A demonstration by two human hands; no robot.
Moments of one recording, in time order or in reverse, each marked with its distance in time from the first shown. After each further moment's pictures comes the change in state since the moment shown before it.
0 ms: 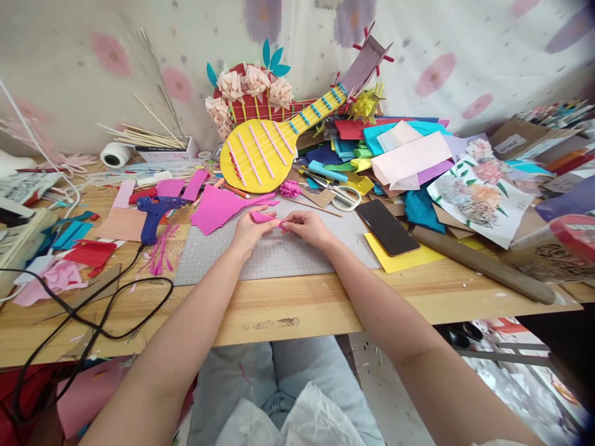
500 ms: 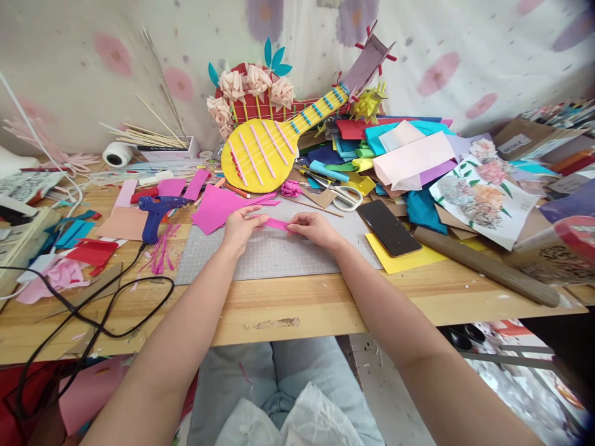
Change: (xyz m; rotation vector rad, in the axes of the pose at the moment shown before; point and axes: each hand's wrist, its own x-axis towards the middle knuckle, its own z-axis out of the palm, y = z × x) left_hand 0.005 0.008 -0.014 -0.031 0.102 -0.031; right_hand -0.005 0.005 -0.014 -0.026 -0.070 0.049
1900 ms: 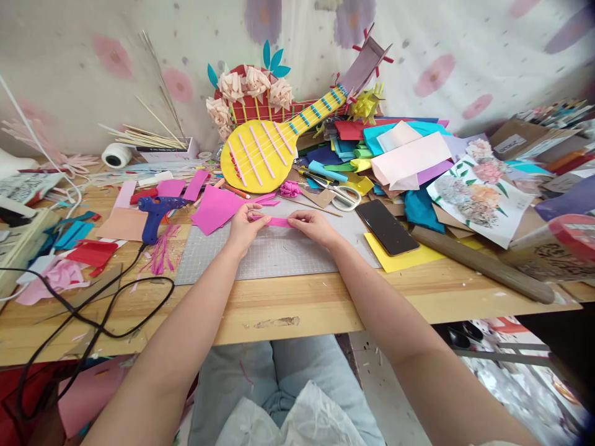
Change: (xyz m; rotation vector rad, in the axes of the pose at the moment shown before) left_hand -0.001 -0.007 0.006 0.004 -0.080 0.140; right_hand 0.002 -0.008 0.000 -0.163 0.084 -0.154
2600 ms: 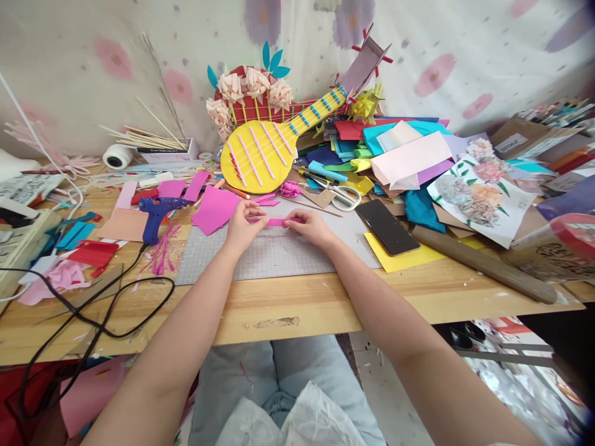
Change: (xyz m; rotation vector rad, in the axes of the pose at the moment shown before) left_hand 0.003 -0.002 -0.008 0.297 0.005 0.217; right_hand 0.003 0.006 0.011 0.083 0.043 0.072
